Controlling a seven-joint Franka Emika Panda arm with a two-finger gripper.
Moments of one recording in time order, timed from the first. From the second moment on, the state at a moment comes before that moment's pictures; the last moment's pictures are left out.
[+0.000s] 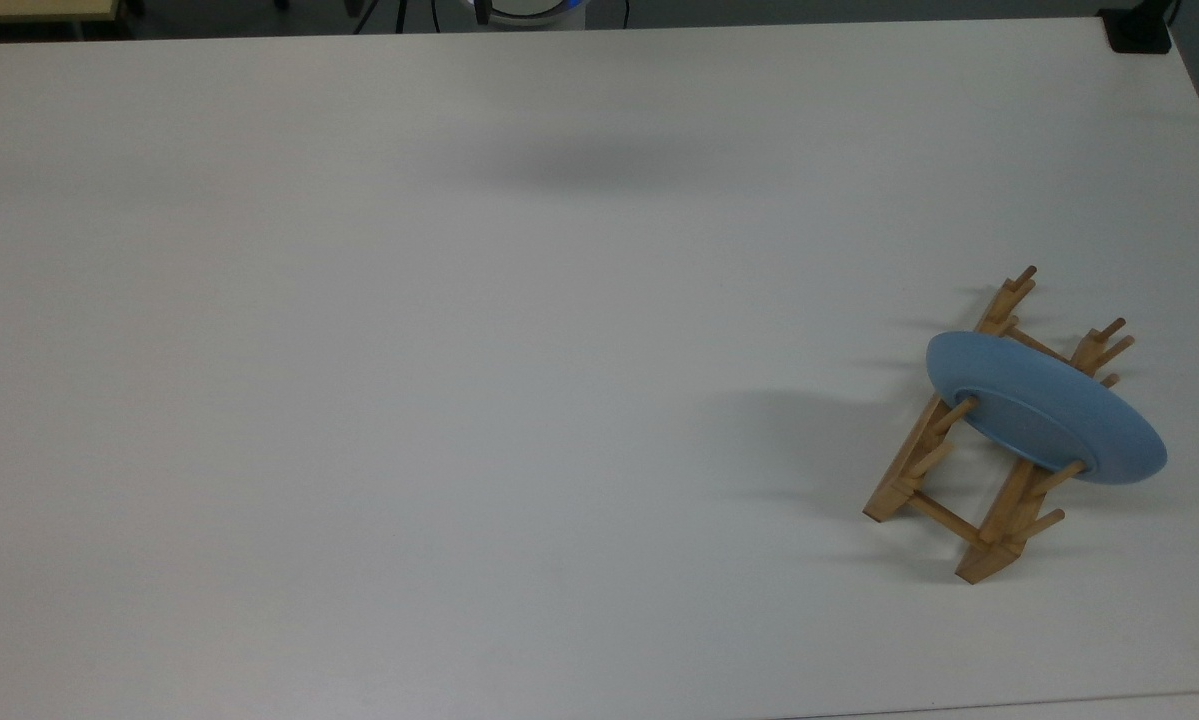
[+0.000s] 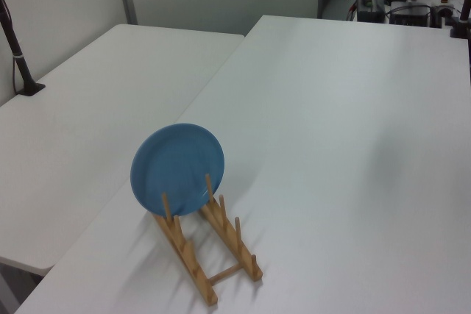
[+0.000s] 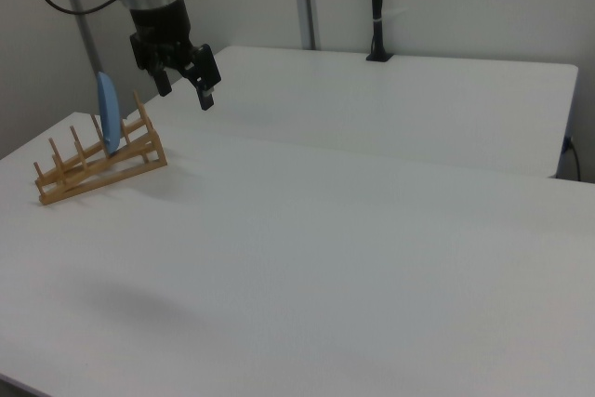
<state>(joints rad) -0.02 -0.03 -0.03 -1.57 0.04 1.65 0.05</state>
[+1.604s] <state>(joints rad) 0.04 -0.02 0.09 -1.51 0.03 1.65 -0.19</state>
